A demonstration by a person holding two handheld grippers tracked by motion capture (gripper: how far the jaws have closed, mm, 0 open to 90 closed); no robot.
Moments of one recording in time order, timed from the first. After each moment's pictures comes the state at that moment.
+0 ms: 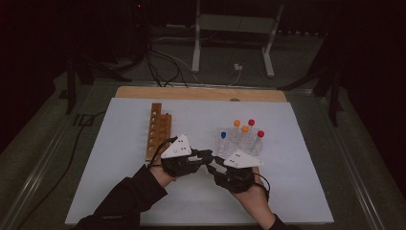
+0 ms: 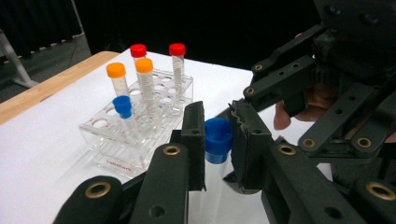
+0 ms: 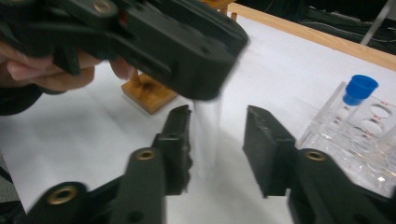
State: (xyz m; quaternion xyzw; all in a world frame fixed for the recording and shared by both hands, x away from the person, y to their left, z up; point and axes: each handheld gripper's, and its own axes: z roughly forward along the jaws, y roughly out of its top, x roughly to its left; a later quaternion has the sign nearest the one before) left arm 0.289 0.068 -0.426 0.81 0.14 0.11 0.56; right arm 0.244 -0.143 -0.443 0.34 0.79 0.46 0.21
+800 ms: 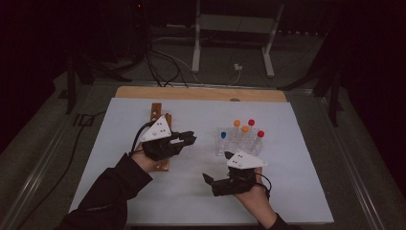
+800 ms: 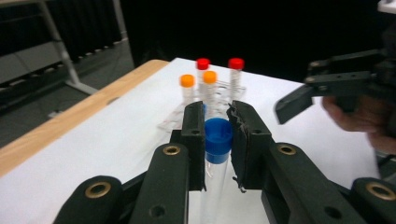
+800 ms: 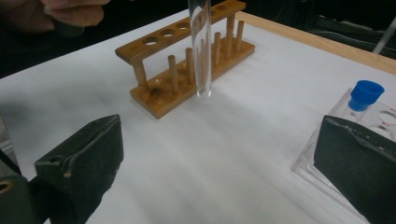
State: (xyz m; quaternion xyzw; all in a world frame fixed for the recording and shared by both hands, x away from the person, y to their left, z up) left arm 0.315 0.114 -0.401 0.80 0.18 0.17 0.56; right arm 0.245 -0.148 -0.446 0.32 0.79 0.49 0.19
